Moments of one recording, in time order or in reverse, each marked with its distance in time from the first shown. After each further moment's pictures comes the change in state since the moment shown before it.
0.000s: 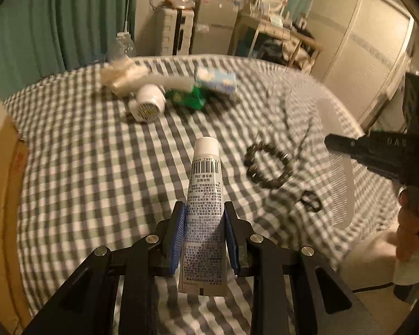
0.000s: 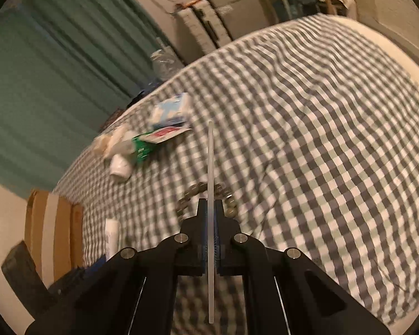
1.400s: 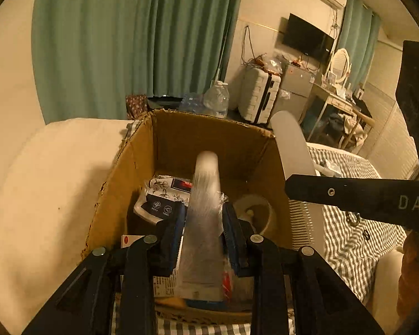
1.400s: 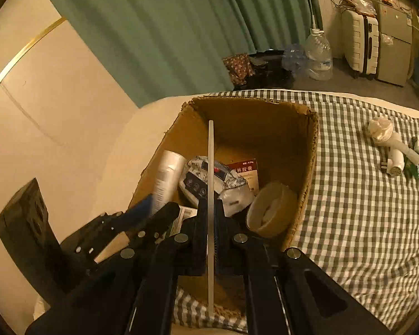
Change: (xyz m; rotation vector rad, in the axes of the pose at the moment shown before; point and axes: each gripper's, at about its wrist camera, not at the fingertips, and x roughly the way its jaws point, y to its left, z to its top) left arm -0.226 0.279 -0.040 -0.224 -0.247 0.238; right arm 0.018 0.429 -0.130 -0.505 0.196 0.248
